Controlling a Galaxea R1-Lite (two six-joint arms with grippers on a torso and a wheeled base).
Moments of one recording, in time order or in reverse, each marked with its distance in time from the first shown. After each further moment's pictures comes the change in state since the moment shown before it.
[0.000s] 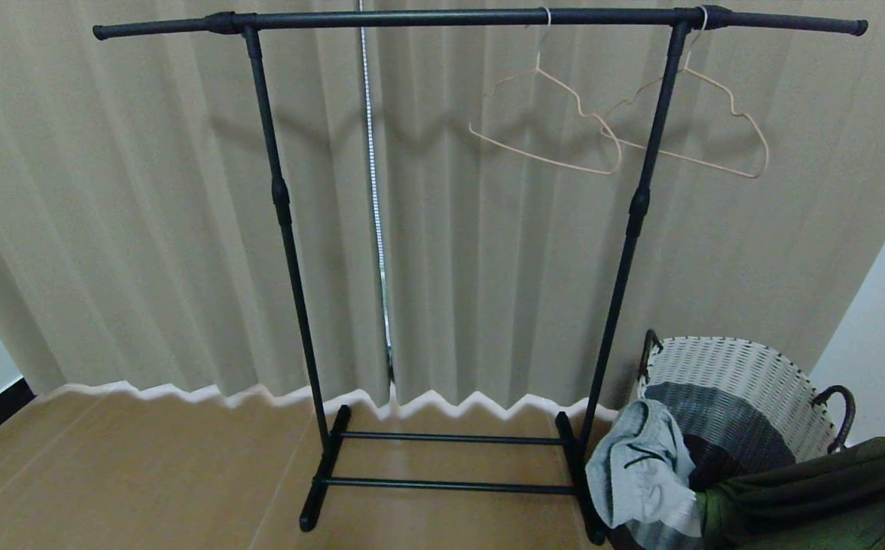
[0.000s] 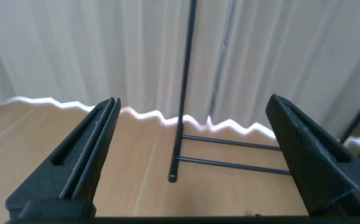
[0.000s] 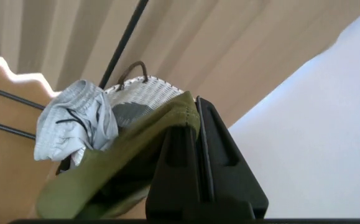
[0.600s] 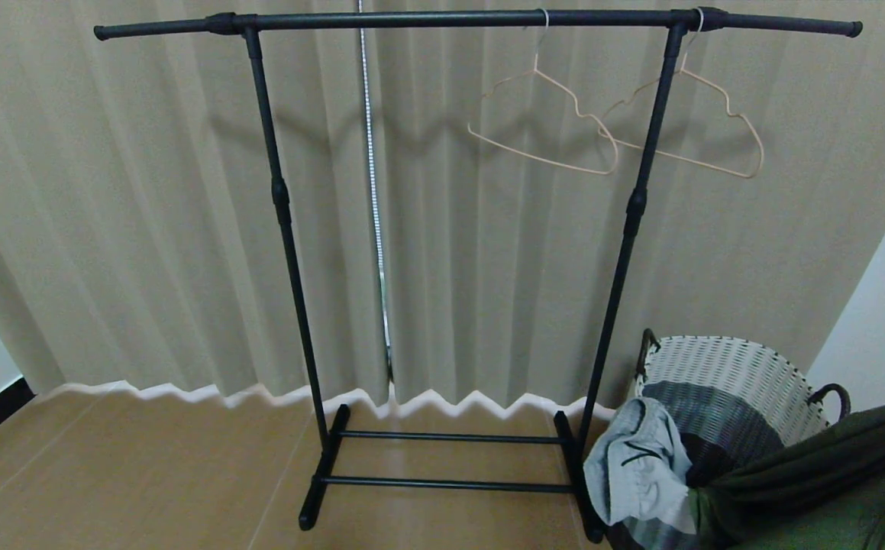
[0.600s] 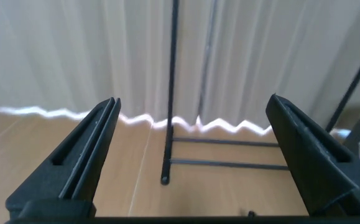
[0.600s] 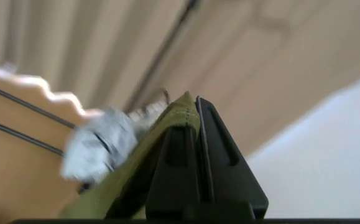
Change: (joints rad) left arm -0.001 0.000 -0.006 -0.016 -0.076 0.017; right arm 0.097 0.076 -0.097 -0.001 0.063 0.028
